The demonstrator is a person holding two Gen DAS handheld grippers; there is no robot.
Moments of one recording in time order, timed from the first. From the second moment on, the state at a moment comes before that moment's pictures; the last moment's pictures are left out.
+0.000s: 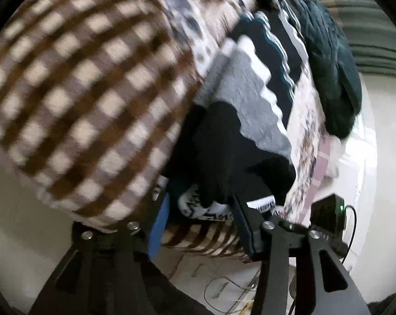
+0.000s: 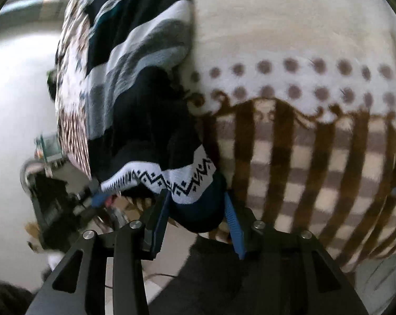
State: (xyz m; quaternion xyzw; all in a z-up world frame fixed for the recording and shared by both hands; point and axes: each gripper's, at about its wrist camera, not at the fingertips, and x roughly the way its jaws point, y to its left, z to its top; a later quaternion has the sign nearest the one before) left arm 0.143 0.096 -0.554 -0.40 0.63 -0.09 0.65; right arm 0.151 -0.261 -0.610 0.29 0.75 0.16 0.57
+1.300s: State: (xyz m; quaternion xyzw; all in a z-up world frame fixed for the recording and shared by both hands) left arm 0.123 0.094 -0.500 -0.53 0.56 -0.18 0.61; right arm 0.152 -0.262 -0.644 0.34 0.75 0.10 0.56
